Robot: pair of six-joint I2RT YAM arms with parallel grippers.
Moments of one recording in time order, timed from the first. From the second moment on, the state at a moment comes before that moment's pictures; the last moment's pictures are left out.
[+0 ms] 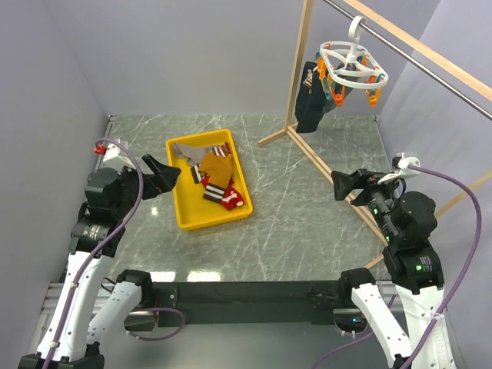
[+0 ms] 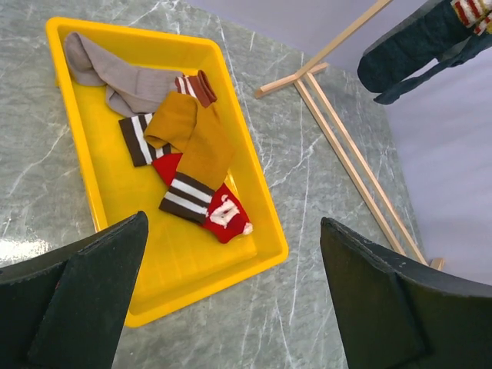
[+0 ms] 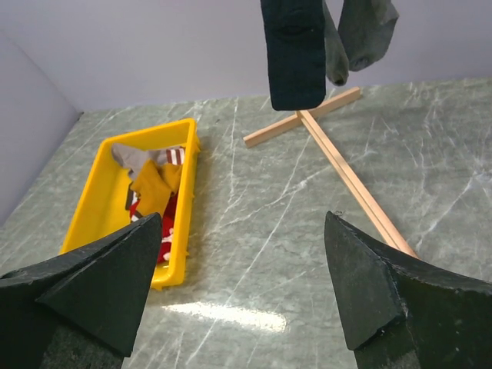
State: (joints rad) left arm -0.15 0.68 0.88 -0.45 0.18 -0.57; right arm 0.16 0.51 0.97 -0.52 -0.06 0.28
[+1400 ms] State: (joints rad) left arm -0.27 0.80 0.69 -0.04 0.33 -0.72; right arm 0.62 1.03 1.35 -0.38 0.70 0.12
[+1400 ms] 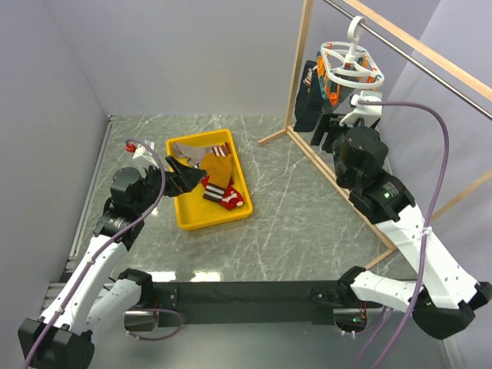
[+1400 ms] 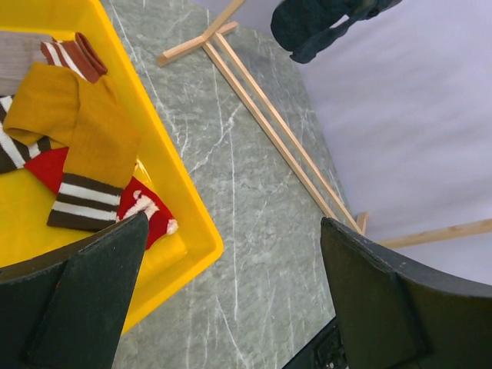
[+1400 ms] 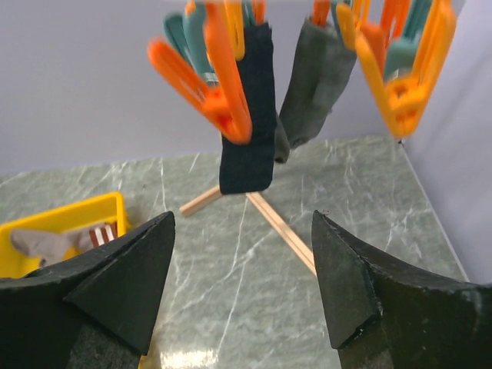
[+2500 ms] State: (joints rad) left arm -0.27 0.71 0.72 -0.10 0.21 -0.69; right arm 0.73 1.36 1.86 -0.62 0.86 0.11
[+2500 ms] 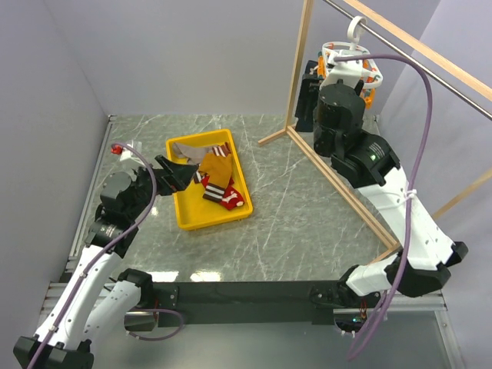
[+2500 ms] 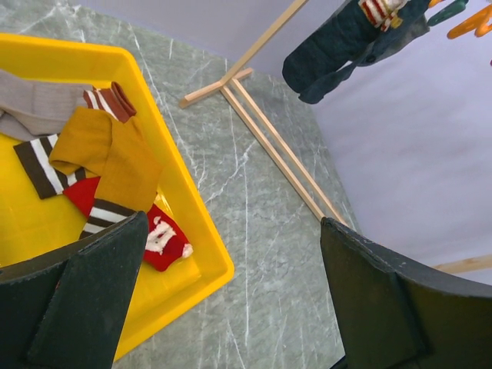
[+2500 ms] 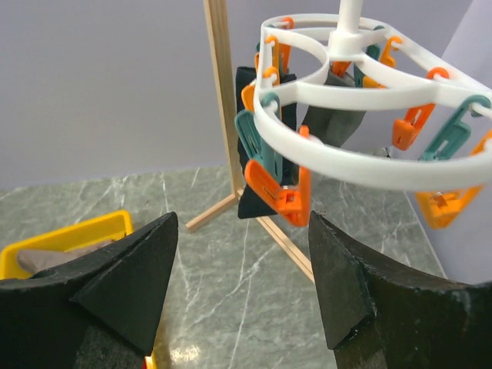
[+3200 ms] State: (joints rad) left arm -0.27 0.67 0.71 -0.11 0.18 -0.68; right arm 0.72 1.42 1.84 -0.49 1.03 -0.12
